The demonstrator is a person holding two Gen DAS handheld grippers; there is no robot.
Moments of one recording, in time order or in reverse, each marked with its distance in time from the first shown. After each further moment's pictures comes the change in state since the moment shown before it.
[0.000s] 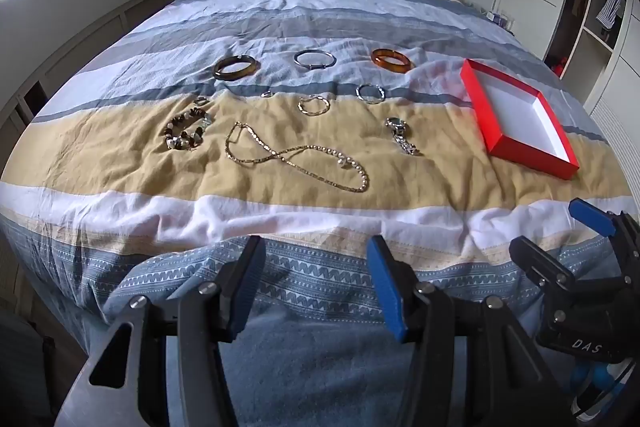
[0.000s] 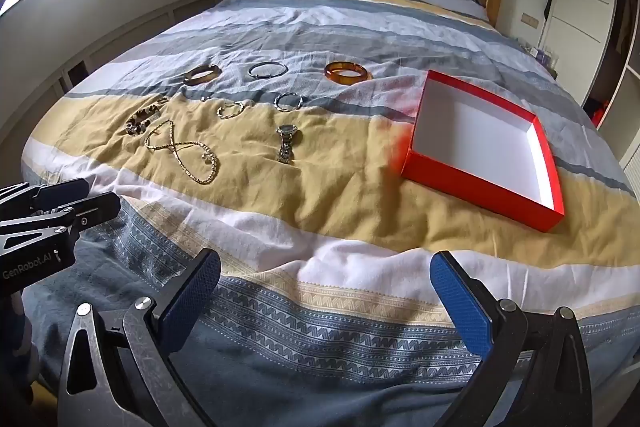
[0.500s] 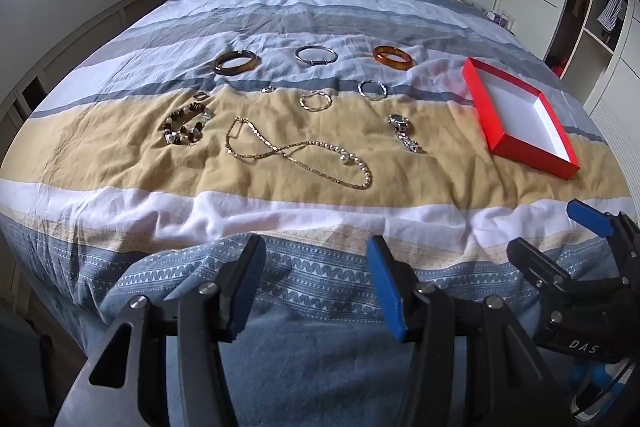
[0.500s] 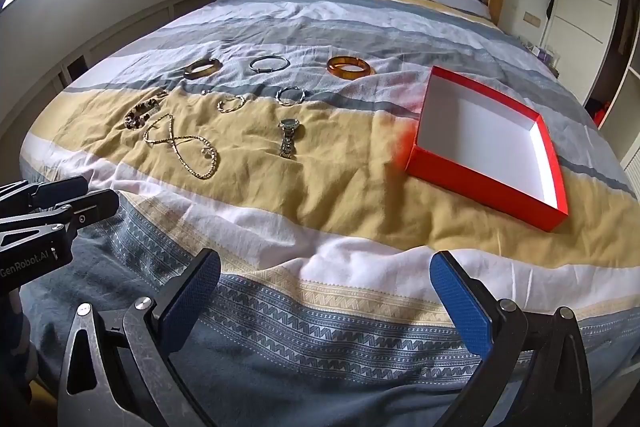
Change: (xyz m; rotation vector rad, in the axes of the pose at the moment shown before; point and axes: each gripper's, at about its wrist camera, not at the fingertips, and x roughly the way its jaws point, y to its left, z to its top) left arm 0.000 0.000 0.000 -0.006 0.005 -0.007; right arm 0.003 0.002 0.002 -0.005 0.010 -0.006
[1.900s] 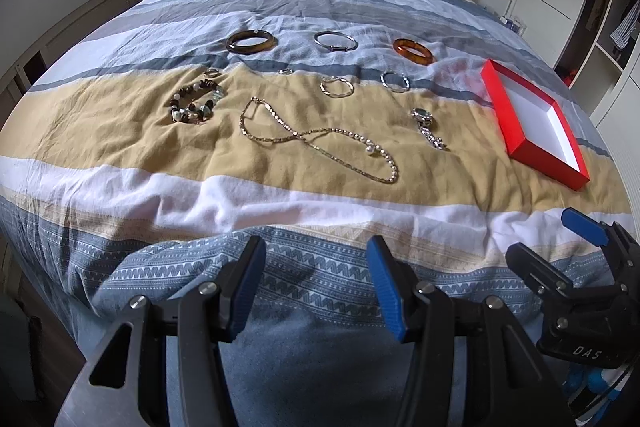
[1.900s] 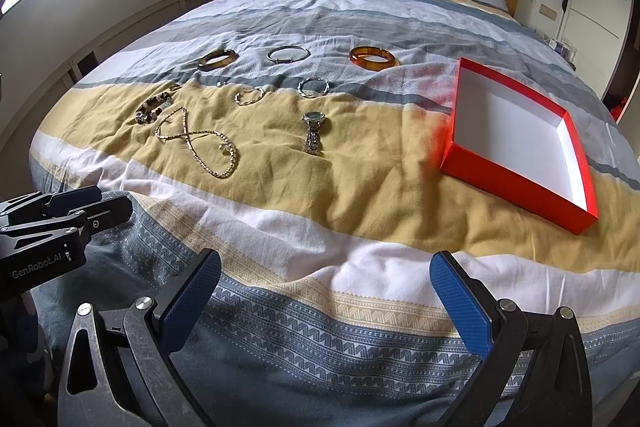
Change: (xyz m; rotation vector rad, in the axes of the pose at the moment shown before) left arm 0.020 0.021 -0.006 -0.069 0.039 -0.016; right arm 0.019 0.017 0.003 -0.002 0.032 0.055
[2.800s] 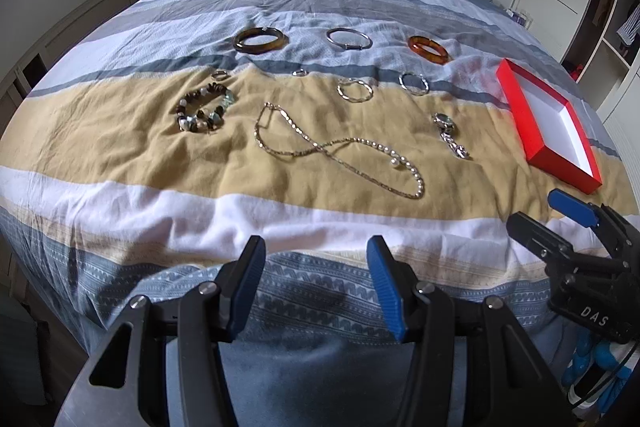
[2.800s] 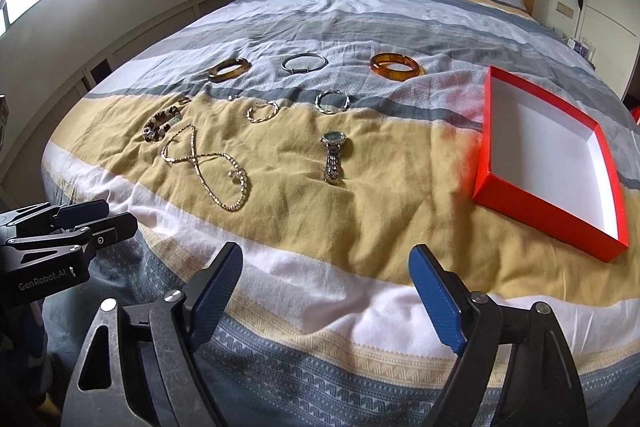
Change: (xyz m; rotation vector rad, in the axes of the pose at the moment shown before) left arm 0.013 0.016 0.021 0.017 0.026 0.026; right arm 0.026 0.004 0.027 0.004 -0.008 0.078
